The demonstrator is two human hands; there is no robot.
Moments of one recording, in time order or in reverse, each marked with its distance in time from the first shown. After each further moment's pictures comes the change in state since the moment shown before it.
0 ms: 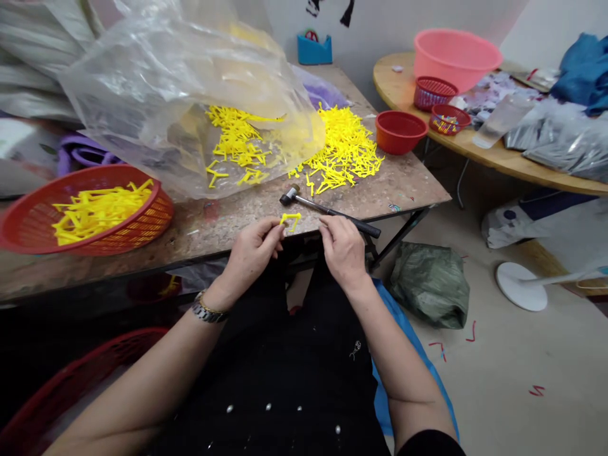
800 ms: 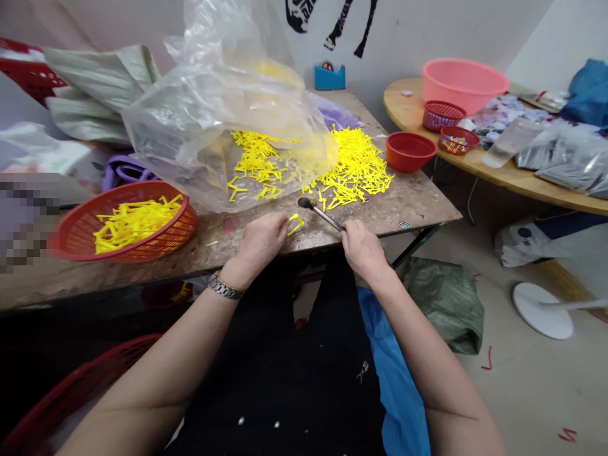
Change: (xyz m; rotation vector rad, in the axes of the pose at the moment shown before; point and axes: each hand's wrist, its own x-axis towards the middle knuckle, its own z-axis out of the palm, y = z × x) left_hand 0.048 -0.006 -0.018 0.955 -0.043 0.079; right_hand 0.040 0.021 -0.016 -0.340 -0.362 0.033
